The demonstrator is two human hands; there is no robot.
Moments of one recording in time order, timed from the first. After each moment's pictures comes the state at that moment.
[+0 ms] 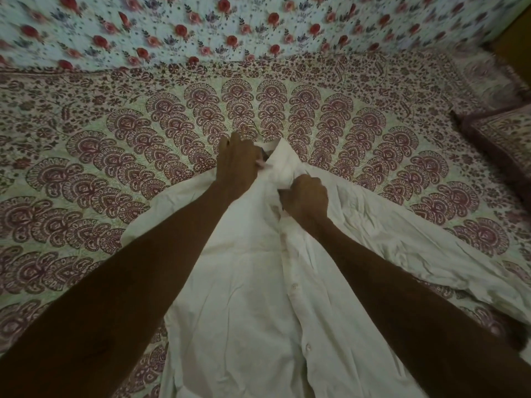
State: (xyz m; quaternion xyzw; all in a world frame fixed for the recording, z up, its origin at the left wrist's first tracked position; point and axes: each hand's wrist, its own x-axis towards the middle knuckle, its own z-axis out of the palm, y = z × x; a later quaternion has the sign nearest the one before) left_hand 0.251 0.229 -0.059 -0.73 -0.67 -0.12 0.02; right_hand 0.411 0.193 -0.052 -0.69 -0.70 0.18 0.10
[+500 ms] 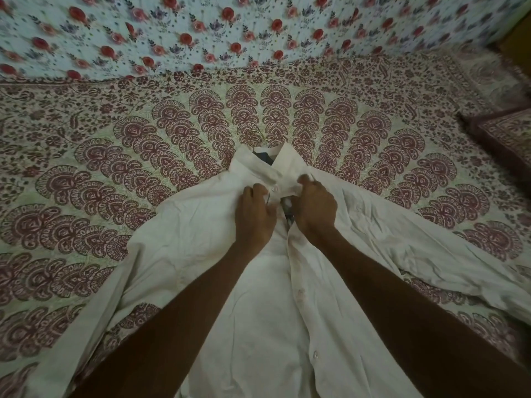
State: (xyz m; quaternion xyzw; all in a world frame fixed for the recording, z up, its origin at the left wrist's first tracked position) left_hand 0.295 0.156 -0.117 -0.58 -0.73 -0.31 -0.18; right_hand 0.416 0.192 -0.067 -0.69 -0.71 0.12 0.08
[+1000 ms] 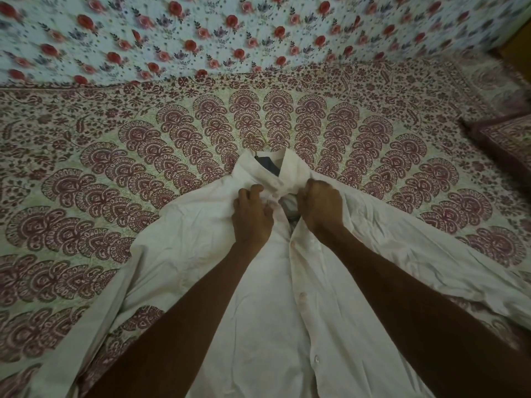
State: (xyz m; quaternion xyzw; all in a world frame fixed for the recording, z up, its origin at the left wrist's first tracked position) left_hand 0.290 0.159 -0.111 -0.53 -0.77 -0.28 -0.21; right_hand 0.427 0.204 -0.061 -0.64 -0.76 0.06 0.08
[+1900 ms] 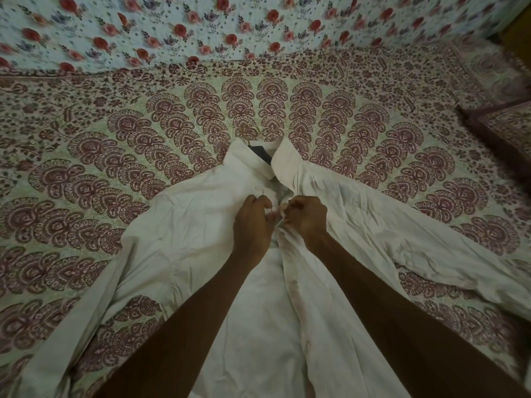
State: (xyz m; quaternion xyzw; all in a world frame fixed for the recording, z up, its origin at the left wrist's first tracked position) left_hand 0.310 0.128 -0.106 -0.55 -0.75 -0.29 -0.23; right_hand 0.423 0.170 -0.090 -0.71 -0.51 0.42 0.22
